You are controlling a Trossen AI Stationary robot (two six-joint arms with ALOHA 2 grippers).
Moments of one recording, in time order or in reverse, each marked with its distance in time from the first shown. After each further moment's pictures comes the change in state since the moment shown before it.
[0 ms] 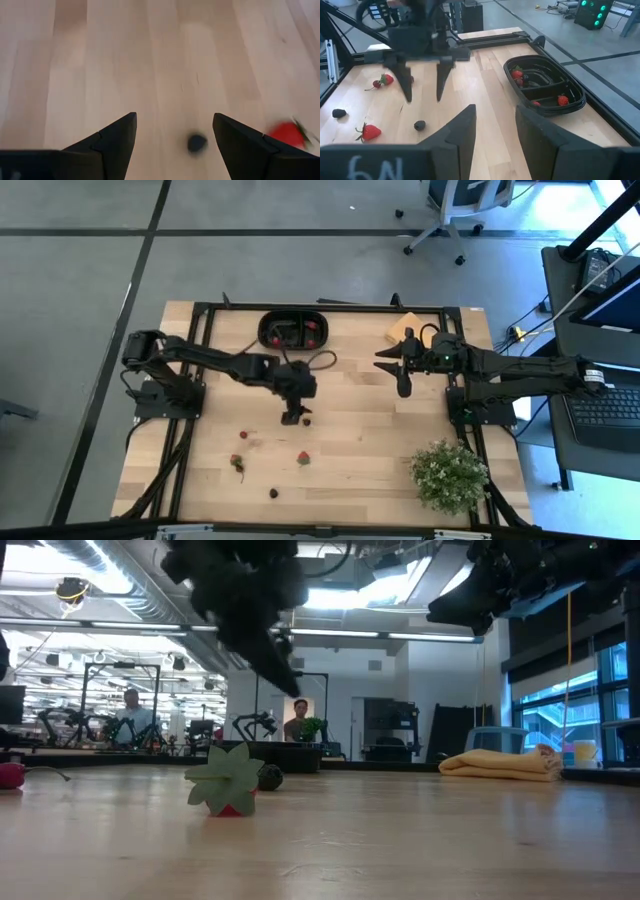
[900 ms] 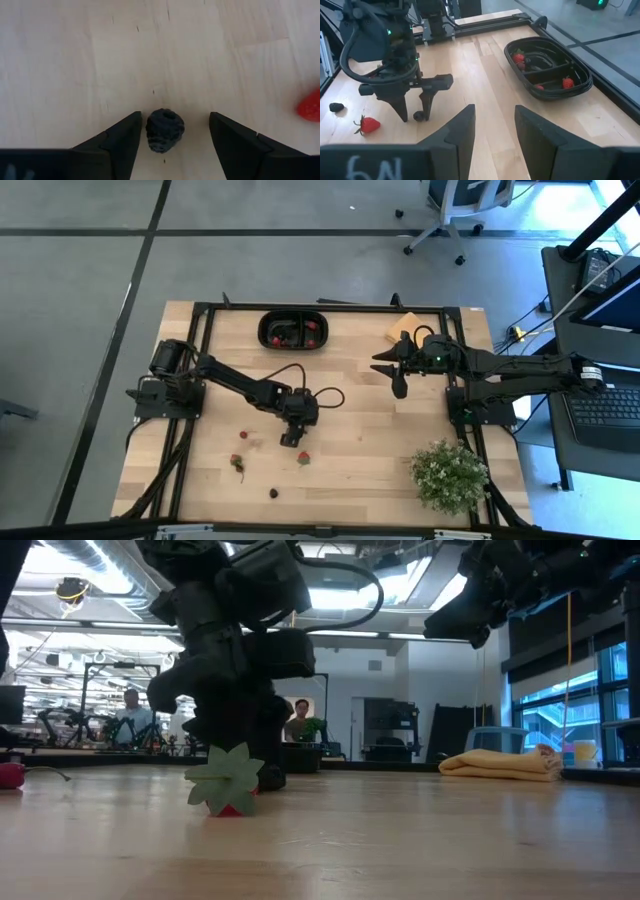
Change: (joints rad) left arm -0.139 0.245 -0.026 0.075 -0.087 -0.030; right arm 0.000 0.064 0.000 -0.010 0.000 0.049
